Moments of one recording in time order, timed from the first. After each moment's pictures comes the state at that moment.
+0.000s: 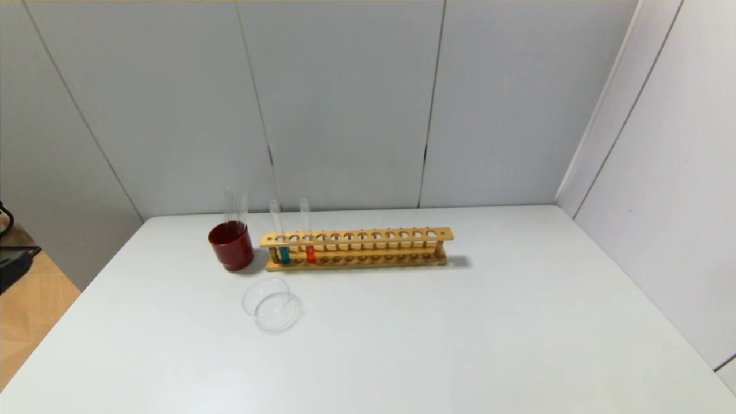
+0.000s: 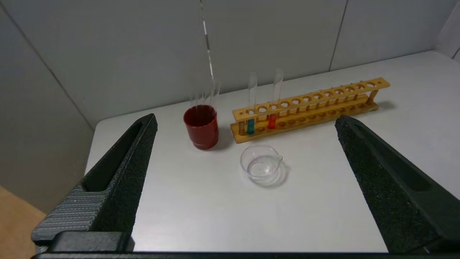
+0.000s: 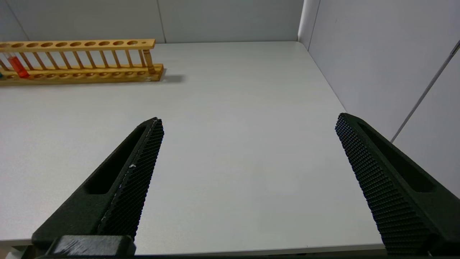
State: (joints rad) left arm 0.00 0.68 -0.70 0.03 -0.22 0.06; right arm 0.00 0.00 0.00 -0.01 -0.01 0.01
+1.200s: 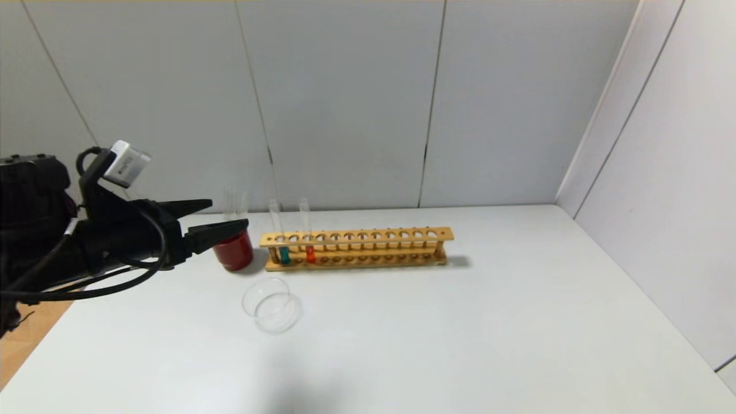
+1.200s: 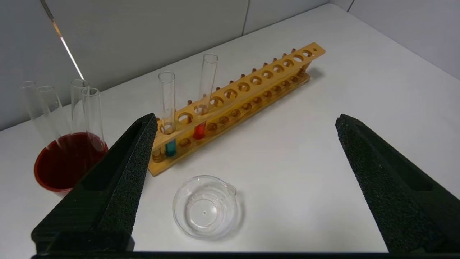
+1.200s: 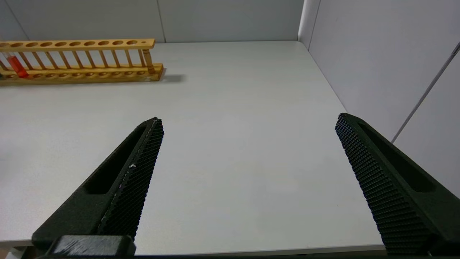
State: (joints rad) left arm 0.00 1.55 -0.64 -0.71 -0.69 0.04; right arm 0.00 0.00 0.00 -0.01 -0.01 0.01
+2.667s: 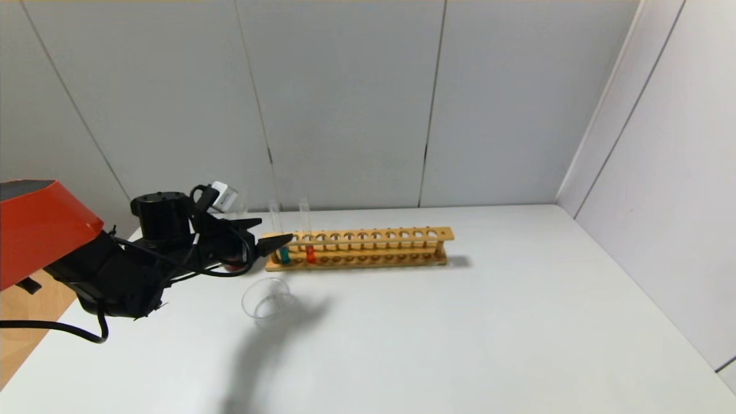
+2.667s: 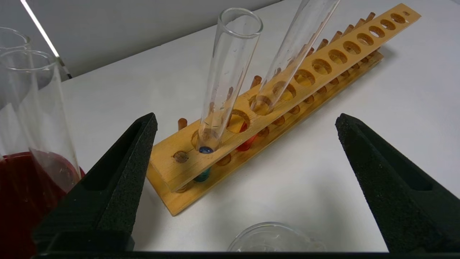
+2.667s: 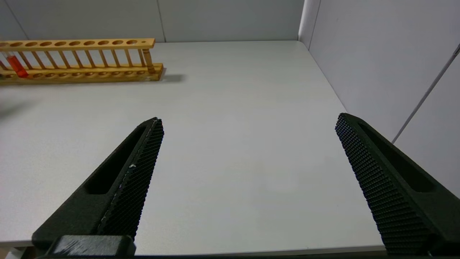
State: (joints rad) left arm -0.06 2.12 -0.83 -1.06 -0.64 0.04; right arm 0.00 0.00 0.00 -0.01 -0.01 0.01
